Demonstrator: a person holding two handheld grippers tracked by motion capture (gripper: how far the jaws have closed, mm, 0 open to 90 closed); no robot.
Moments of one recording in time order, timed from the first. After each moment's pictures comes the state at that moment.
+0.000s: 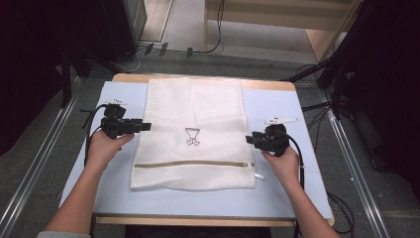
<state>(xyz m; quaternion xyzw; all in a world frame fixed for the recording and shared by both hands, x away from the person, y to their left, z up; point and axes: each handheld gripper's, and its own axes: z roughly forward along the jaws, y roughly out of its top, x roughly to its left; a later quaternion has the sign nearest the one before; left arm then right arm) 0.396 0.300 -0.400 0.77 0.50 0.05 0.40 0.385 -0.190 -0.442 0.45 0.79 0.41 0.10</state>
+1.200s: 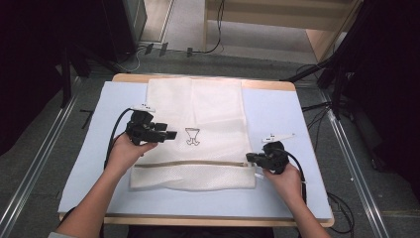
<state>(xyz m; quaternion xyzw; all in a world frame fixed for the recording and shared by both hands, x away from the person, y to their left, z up) 0.379 0.225 -0.391 0.81 0.41 0.04 0.41 0.343 -0.188 -0.460 0.43 0.82 0.38 0.04</state>
